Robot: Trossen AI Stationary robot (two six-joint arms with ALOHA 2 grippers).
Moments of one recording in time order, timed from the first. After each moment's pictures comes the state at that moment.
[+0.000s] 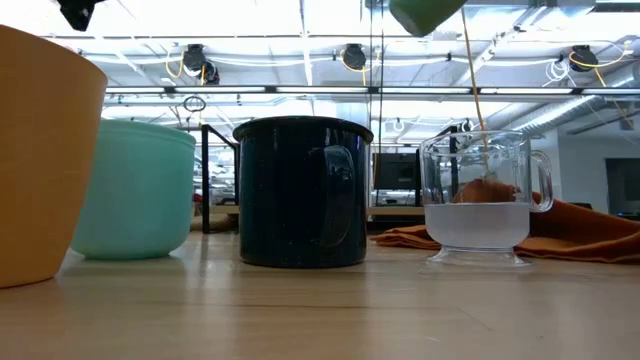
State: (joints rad) left arm -0.14 0.24 0.75 -0.58 -0.29 -0.21; right arm 0.29 0.89 1.09 -0.61 0.40 -0.02
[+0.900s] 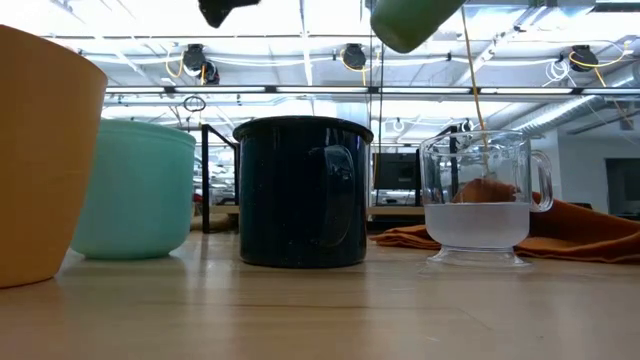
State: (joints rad) left arm 0.04 1.13 1.10 -0.43 0.23 -0.05; right arm 0.14 1.00 1.09 -0.55 0.12 -0.09
